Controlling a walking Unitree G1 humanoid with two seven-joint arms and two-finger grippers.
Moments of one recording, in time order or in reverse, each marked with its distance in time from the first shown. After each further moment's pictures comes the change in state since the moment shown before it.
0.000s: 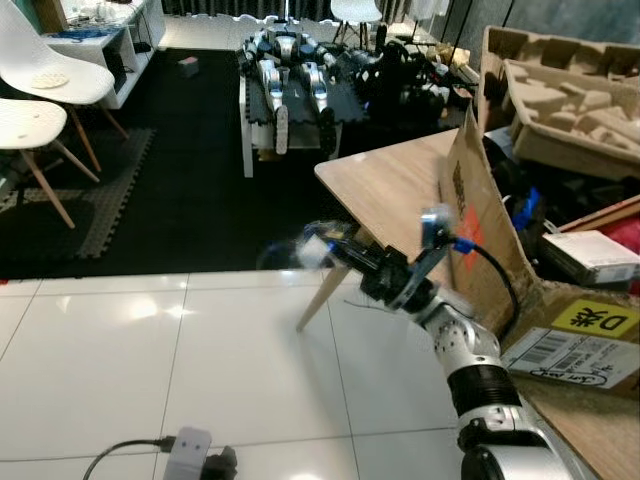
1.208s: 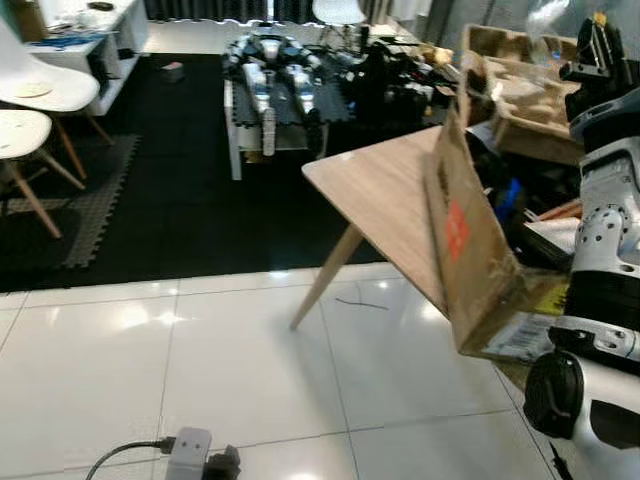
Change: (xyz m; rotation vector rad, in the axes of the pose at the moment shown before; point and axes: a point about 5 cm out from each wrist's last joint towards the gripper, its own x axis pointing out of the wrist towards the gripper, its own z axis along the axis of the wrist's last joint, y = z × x) left arm 0.002 -0.003 0.006 -0.056 -0.029 -0.009; right arm -0.079 -0.020 0.247 -0.718 -0.472 -1.154
